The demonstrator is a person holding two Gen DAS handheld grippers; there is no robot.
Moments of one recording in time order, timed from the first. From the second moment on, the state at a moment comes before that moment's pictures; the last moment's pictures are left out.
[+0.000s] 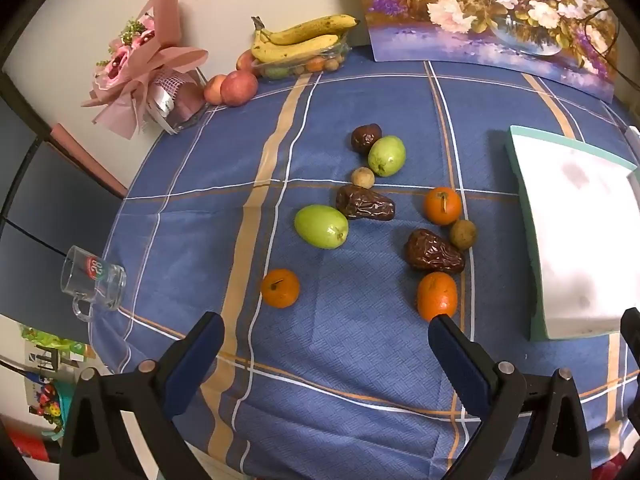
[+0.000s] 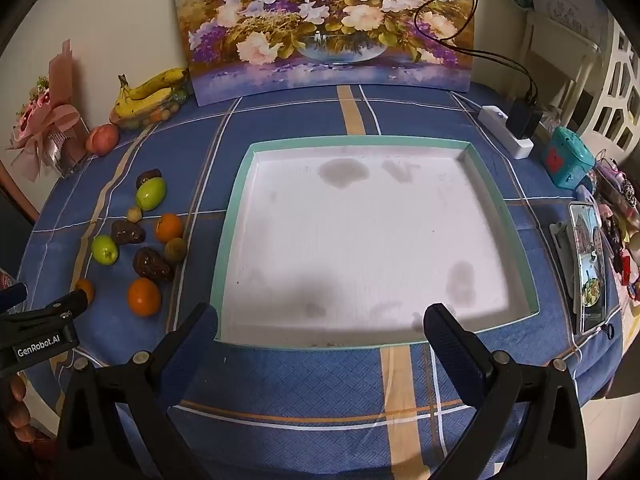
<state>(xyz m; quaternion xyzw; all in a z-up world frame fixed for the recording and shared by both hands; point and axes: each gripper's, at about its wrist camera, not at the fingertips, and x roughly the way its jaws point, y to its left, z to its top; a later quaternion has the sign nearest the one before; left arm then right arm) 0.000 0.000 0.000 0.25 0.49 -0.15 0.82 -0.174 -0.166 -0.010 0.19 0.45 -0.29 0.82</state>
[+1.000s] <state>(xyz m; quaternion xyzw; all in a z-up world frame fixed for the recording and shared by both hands) 0.000 0.000 0.000 0.25 0.49 -0.15 0.82 -0.173 -0.165 -0.011 0.19 0.45 -0.29 0.82</state>
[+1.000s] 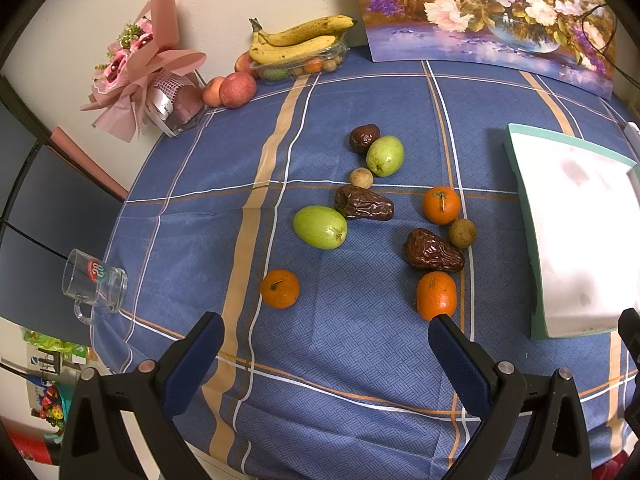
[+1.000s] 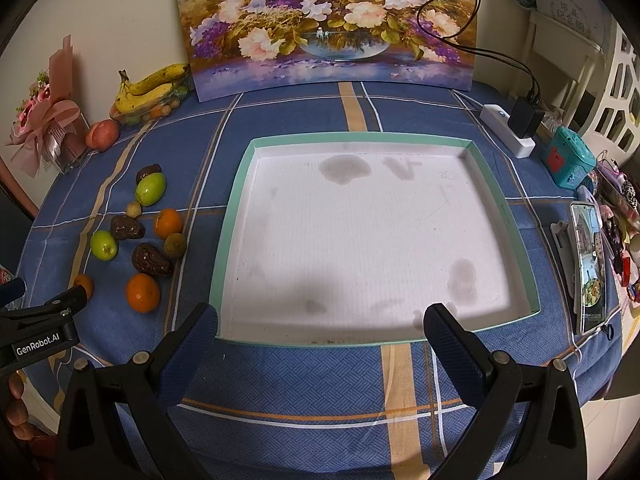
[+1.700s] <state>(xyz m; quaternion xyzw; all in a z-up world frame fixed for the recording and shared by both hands) 0.000 -0.001 0.000 0.25 0.50 -0.15 0.82 -0.174 -0.164 -0.013 0.19 0.46 -0.29 0.82</state>
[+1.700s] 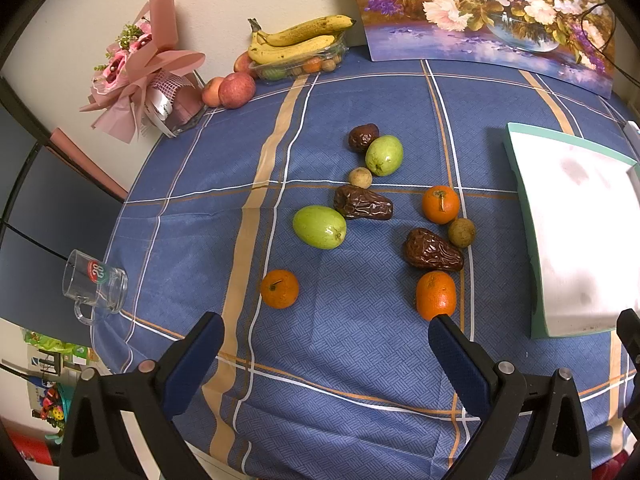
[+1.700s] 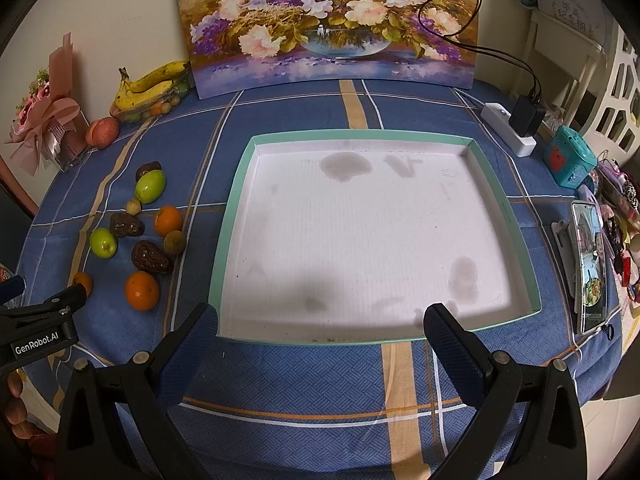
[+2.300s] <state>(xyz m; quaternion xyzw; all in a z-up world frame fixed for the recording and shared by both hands) 0.050 0.055 0.005 0.07 0.52 -0.15 0.84 -0.139 -0.151 0.001 0.18 0.43 -0.22 0.86</state>
